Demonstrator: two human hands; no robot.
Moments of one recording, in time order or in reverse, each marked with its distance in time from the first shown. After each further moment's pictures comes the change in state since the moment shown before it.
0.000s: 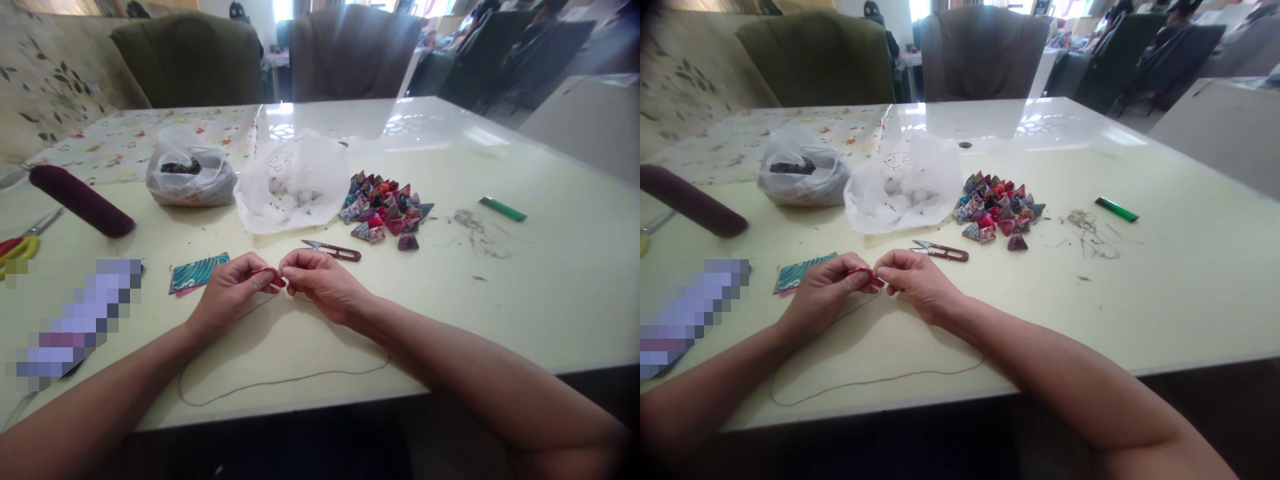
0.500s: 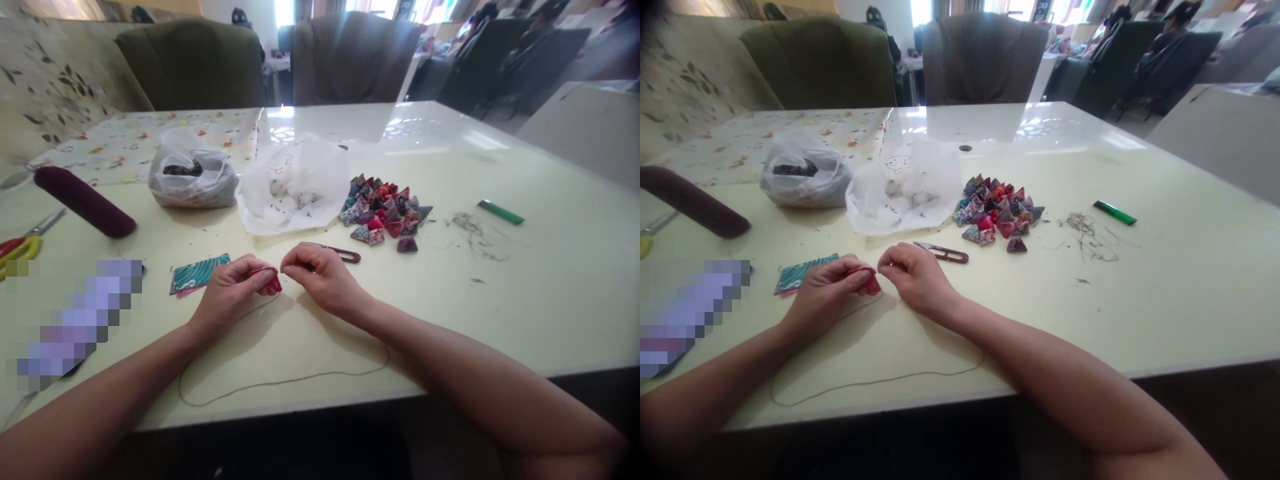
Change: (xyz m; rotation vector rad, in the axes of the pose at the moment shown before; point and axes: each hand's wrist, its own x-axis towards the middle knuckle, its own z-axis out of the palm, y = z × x) left_hand -0.002 0.001 -0.002 0.131 0.023 0.062; right_hand 0.002 -0.013 -0.007 -0.788 0.072 -0.419
